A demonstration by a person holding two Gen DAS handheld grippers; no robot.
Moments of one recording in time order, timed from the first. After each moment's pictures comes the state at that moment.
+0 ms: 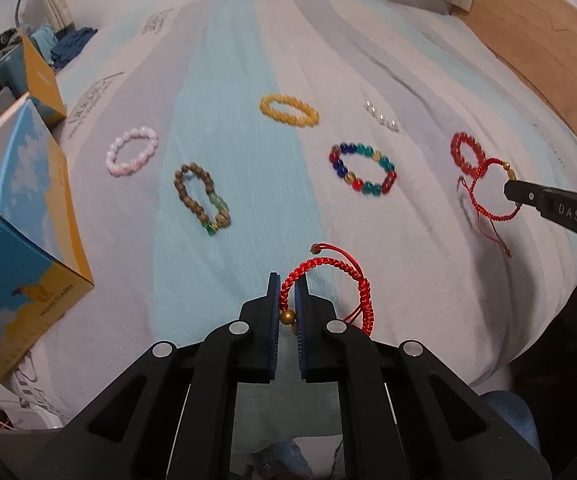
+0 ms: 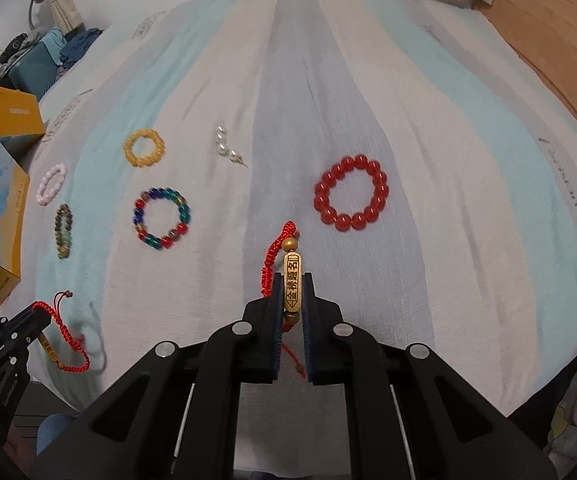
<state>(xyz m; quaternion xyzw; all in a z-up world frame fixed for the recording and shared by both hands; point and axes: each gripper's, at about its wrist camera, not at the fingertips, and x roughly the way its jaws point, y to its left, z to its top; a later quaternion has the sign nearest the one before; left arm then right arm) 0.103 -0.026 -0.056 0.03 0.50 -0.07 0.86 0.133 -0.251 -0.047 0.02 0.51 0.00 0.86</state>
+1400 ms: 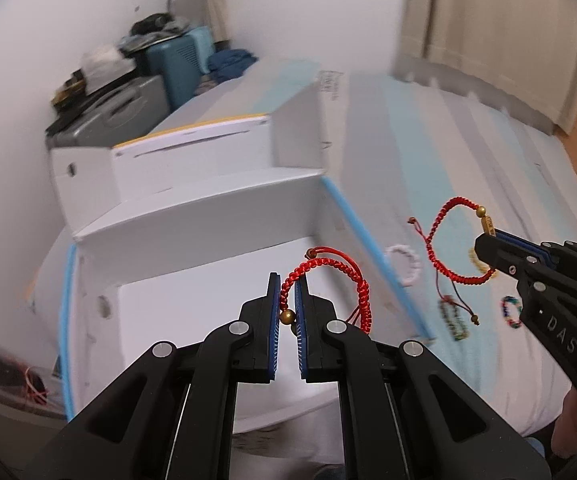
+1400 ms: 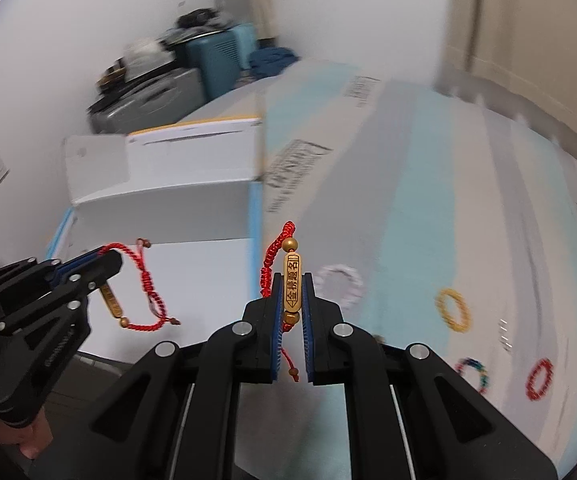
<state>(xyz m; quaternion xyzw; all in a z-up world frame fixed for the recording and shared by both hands) 0.093 0.249 0.083 -0.04 0.42 0.12 0.90 0.146 0.123 0.093 -0.09 0.40 0.24 0.88</state>
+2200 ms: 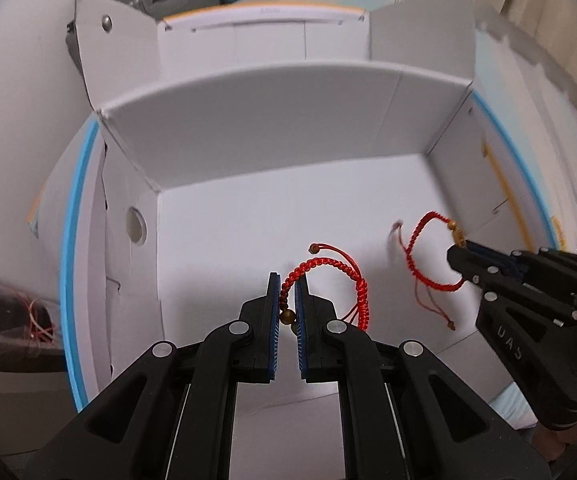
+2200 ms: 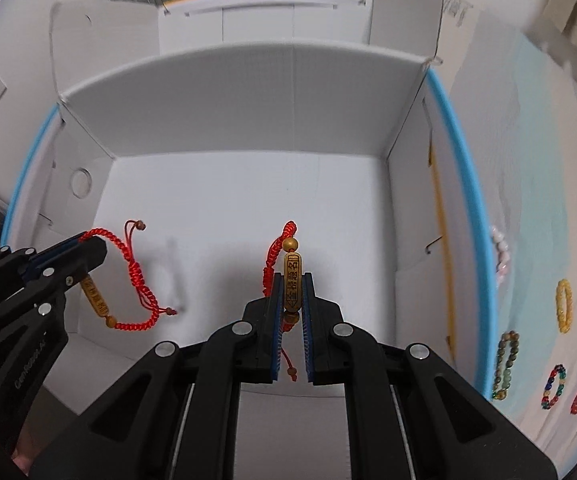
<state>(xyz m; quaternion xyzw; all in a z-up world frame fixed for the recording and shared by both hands) 0.095 0.352 -0.009 -0.10 0.55 0.16 0.81 0.171 0.248 -0.028 -0.16 0.55 0.27 0.77</state>
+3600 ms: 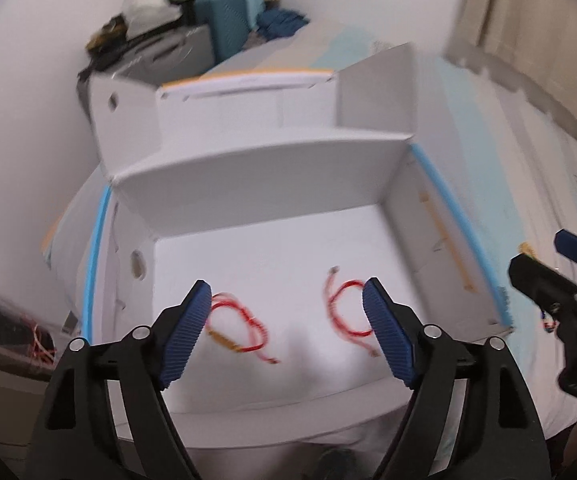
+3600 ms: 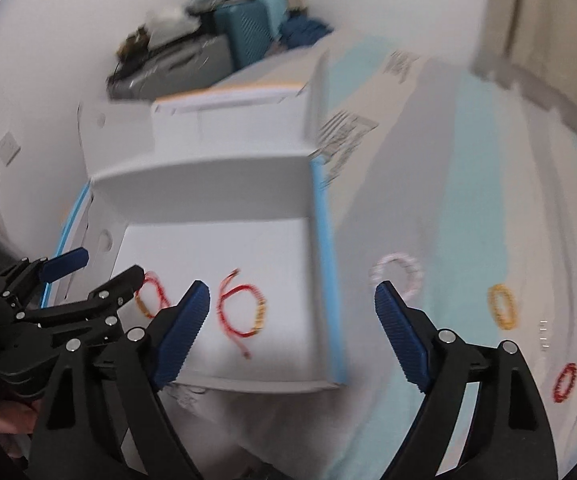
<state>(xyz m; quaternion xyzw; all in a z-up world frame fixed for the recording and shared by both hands) 0.095 0.293 0.058 -0.08 0.46 0.17 0.87 0.148 0.127 0.090 -0.09 0.43 0.24 0.86</state>
